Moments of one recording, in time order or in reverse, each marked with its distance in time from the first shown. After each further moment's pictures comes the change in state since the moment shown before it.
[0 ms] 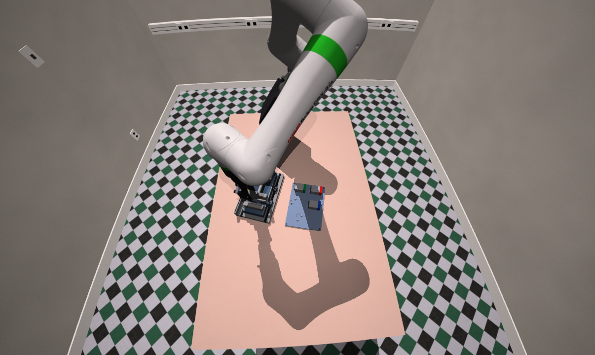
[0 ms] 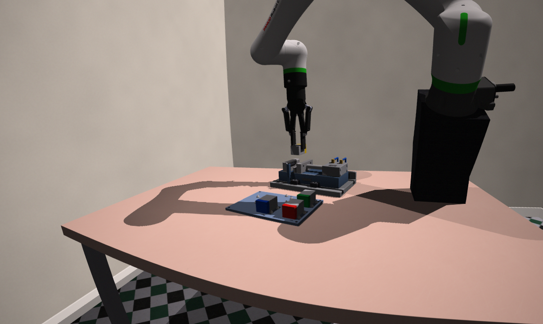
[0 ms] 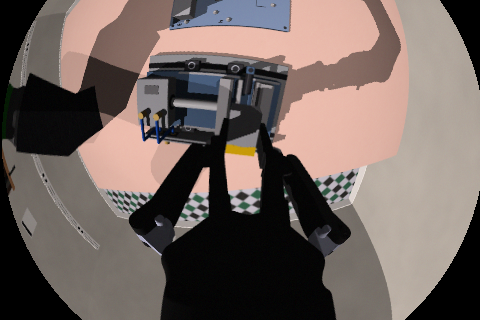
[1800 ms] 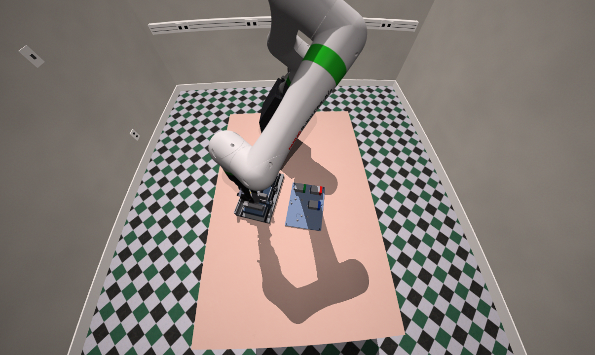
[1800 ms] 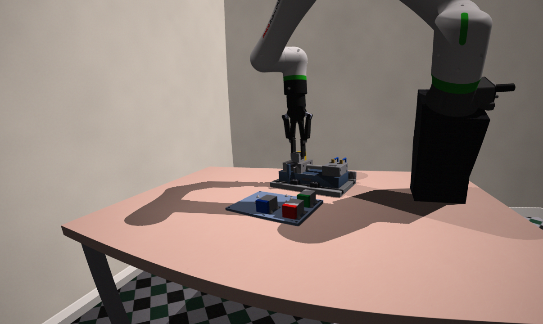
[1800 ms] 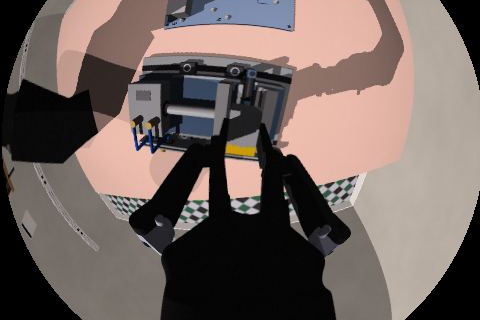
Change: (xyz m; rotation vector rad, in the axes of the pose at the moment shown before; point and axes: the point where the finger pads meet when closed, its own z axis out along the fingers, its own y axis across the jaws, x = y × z) arm 0.004 -0.001 0.029 0.000 0.000 0.000
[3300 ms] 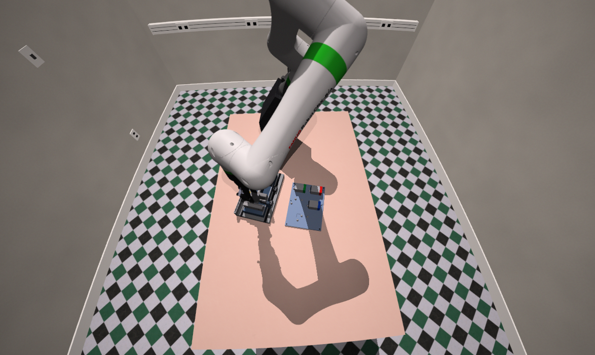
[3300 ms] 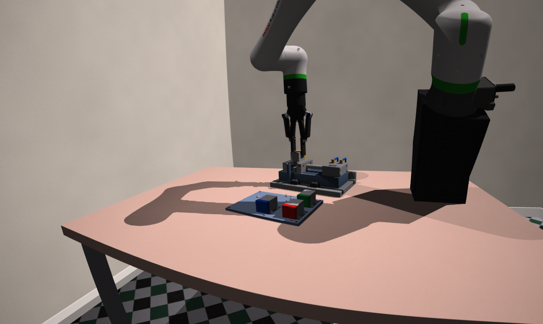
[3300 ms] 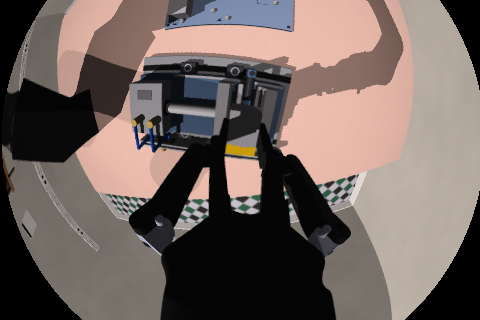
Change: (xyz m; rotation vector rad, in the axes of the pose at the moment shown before) arm 0.000 0.000 -0.004 0.000 0.000 0.000
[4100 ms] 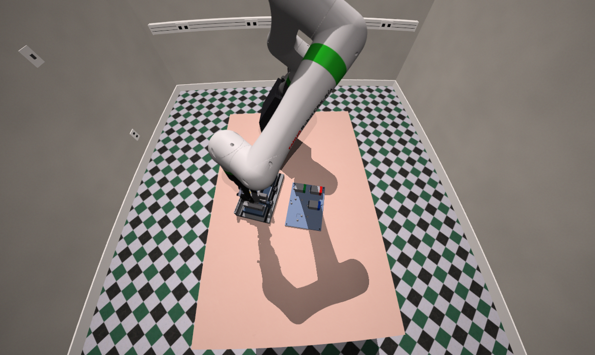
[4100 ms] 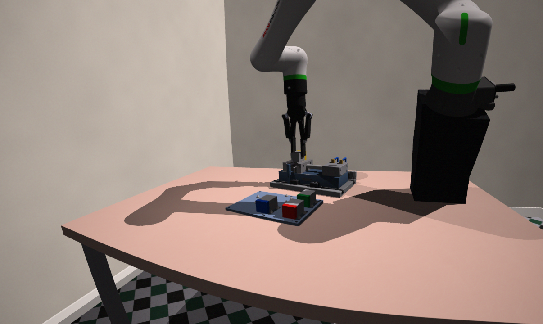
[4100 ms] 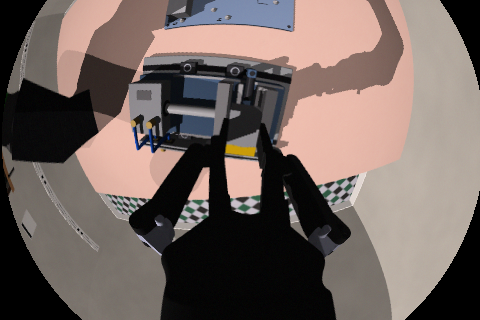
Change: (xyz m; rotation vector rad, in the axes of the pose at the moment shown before) arm 0.000 0.000 0.002 0.000 0.000 0.000
